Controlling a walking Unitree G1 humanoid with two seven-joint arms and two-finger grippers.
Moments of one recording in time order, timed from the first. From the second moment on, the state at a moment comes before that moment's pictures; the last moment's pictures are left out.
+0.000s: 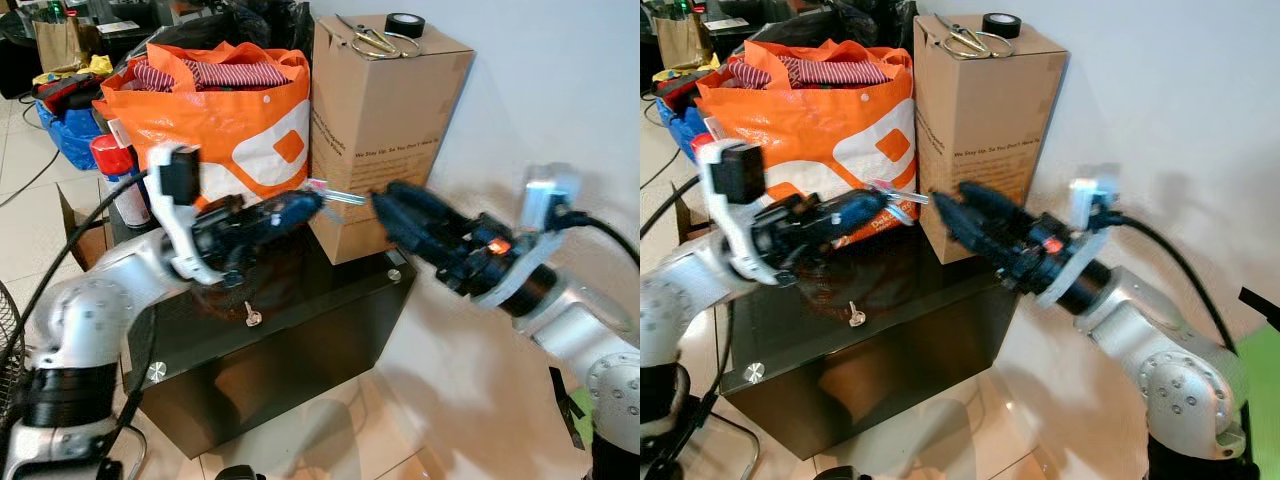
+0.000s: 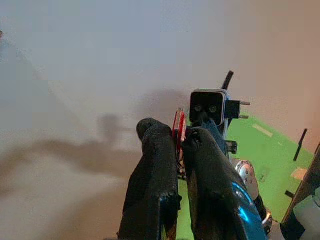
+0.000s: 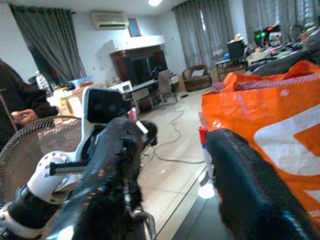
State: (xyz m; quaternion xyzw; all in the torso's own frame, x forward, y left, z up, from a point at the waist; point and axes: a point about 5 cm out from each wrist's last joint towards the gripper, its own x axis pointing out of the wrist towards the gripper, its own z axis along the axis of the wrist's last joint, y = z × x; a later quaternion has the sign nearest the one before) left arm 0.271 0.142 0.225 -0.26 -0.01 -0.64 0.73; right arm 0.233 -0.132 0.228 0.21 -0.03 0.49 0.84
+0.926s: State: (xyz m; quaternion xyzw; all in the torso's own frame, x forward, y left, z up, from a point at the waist) left arm 0.277 0.129 0.218 -0.24 0.00 -0.65 0.72; right arm 0.230 -0.122 0.232 0.20 -0.03 0.51 0.84
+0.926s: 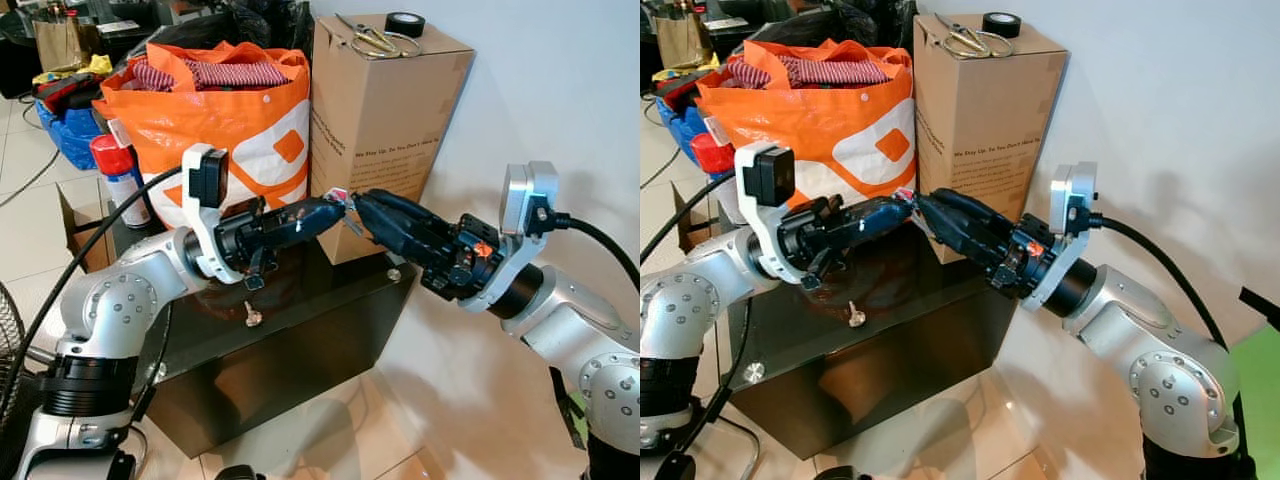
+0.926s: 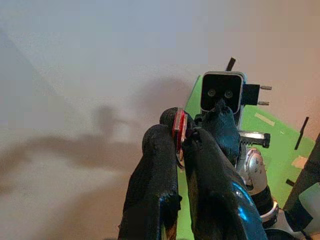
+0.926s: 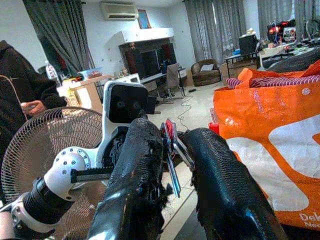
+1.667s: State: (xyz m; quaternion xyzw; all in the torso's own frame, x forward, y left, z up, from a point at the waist) left arm 0.280 0.125 0.219 -0.25 -0.01 -0.66 0.71; right arm 0.230 -0.122 0.232 0.19 -0.03 0.51 0.84
